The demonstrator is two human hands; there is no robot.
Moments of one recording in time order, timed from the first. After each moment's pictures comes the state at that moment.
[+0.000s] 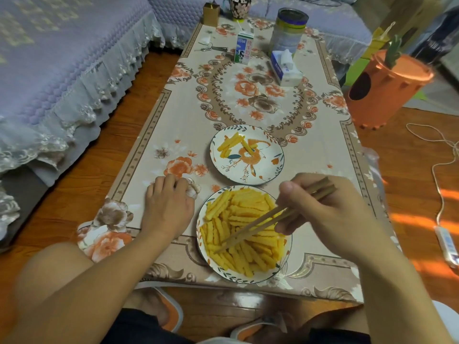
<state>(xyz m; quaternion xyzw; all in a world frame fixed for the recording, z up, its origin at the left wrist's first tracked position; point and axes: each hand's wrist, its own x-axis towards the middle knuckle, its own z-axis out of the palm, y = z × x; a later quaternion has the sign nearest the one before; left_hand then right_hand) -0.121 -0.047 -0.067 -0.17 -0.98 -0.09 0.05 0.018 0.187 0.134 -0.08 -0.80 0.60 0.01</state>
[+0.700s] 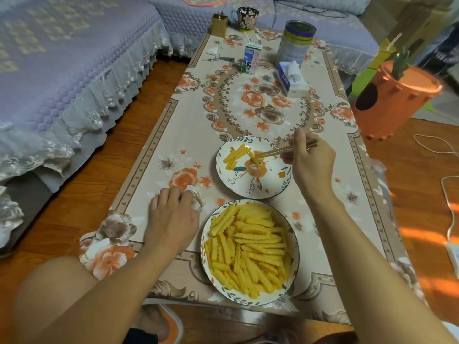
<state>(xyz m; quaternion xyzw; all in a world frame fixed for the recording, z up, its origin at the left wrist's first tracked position) -0.123 -0.046 -0.066 -0.16 -0.98 -0.09 0.04 -0.124 0.228 0.061 -0.23 -0.80 0.49 0.26</state>
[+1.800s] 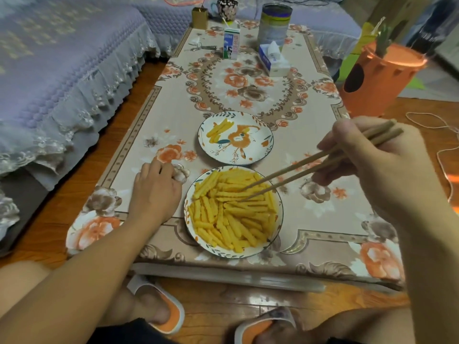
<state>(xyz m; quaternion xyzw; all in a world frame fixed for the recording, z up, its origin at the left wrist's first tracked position) -0.115 -0.047 -0.080 -0.15 -0.98 -0.11 0.10 0.059 0.236 0.135 -0.09 -0.80 0.56 0.18</state>
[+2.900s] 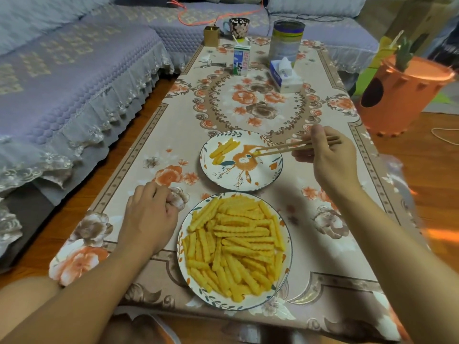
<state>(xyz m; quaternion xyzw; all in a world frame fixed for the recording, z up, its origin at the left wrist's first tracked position) -0.124 -0.045 -0.082 -0.13 -0.97 -0.14 0.11 -0.087 0.295 0.028 -0.16 -0.74 0.60 0.25</state>
